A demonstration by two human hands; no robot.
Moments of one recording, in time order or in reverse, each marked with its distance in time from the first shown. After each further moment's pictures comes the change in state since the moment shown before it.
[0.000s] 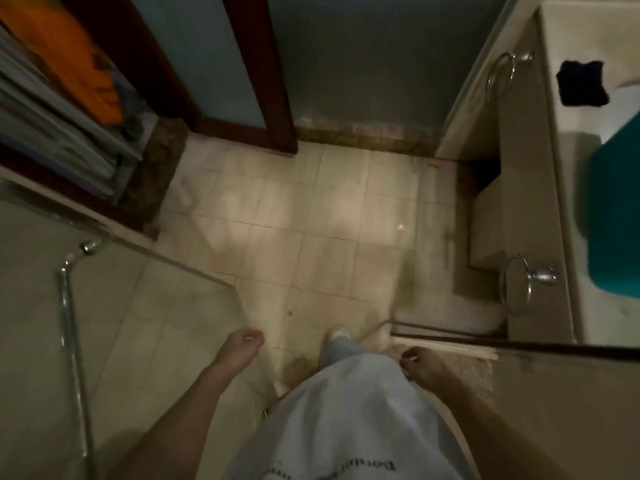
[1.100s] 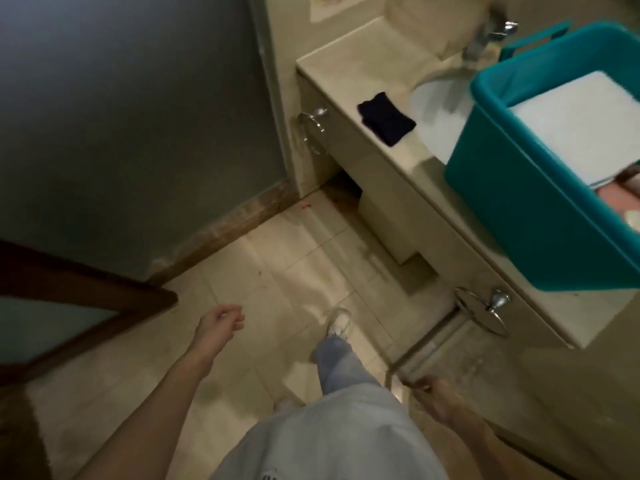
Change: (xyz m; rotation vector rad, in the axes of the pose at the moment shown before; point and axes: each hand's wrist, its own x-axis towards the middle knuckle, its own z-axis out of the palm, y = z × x) left_hand 0.268 0.513 0.042 0.340 -0.339 0.416; right_hand 0.159 -0.061 -0.069 0.638 0.203 0.404
